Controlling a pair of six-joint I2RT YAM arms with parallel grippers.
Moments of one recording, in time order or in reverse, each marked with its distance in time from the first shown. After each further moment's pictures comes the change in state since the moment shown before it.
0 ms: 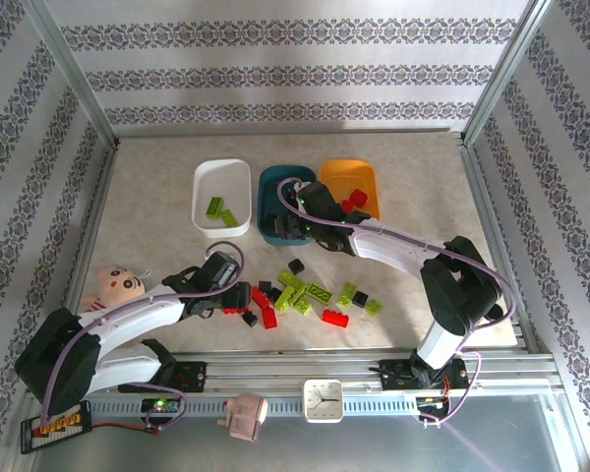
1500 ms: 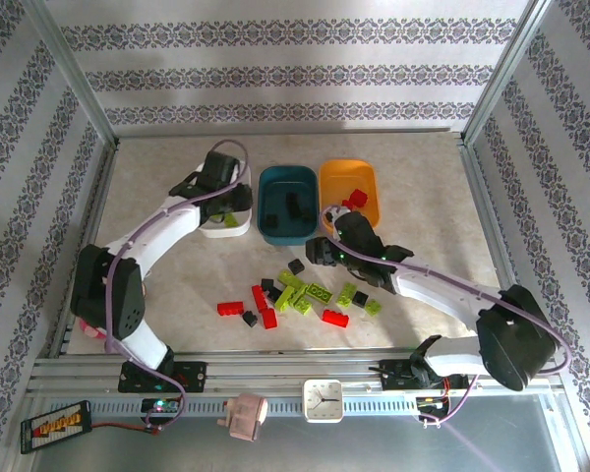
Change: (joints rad) left arm 0.272 0.475 0.817 -0.077 0.091 0.196; right arm -0.019 -0.399 -0.408 0.042 0.019 0.074
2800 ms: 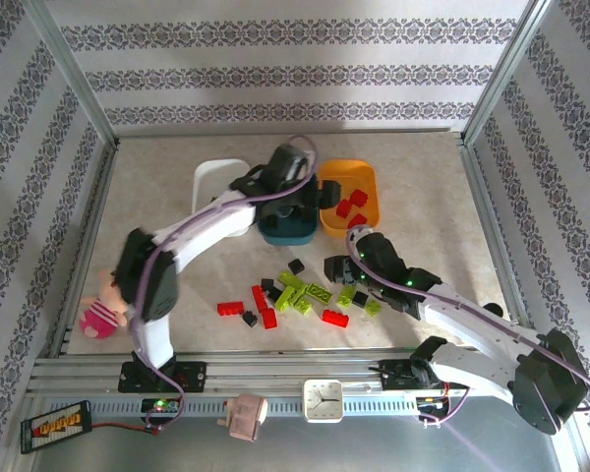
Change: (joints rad) left arm -0.265 0.130 0.205 0.134 0.163 -0.092; right arm 0.017 -0.253 -0.156 -0.124 0.018 0.011
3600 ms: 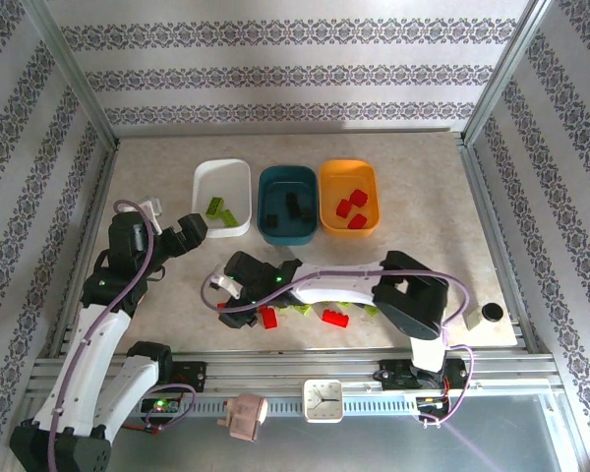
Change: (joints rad) left arm 0.557 -1.024 -0.751 -0.221 0.006 -0.074; right arm 0.483 0.887 0.711 -0.018 -0.188 -0.397
